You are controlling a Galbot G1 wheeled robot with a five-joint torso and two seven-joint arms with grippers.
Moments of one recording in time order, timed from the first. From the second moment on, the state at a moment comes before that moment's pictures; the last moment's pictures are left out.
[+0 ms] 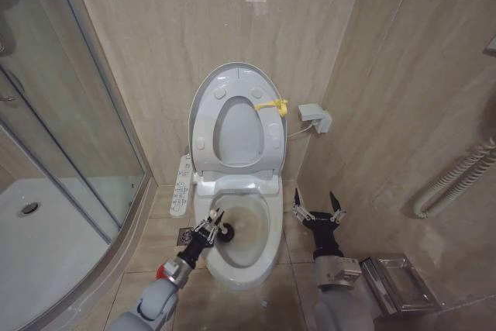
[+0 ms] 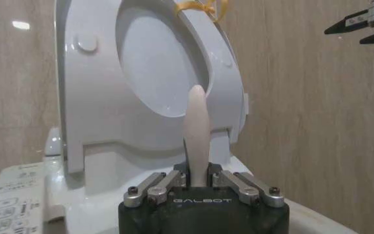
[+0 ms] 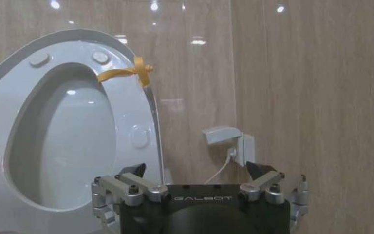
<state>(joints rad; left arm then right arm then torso) 1.06 -1.08 0.00 -1.44 -0.33 -0.58 0.13 -1.48 1.52 0.43 2.11 0.03 0.10 0.23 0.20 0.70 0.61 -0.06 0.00</state>
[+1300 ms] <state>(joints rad) 0.74 -1.31 0.22 -1.12 -0.38 -0.54 0.15 -1.48 1.52 0.43 2.11 0.03 0.10 0.23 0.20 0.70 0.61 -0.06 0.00</state>
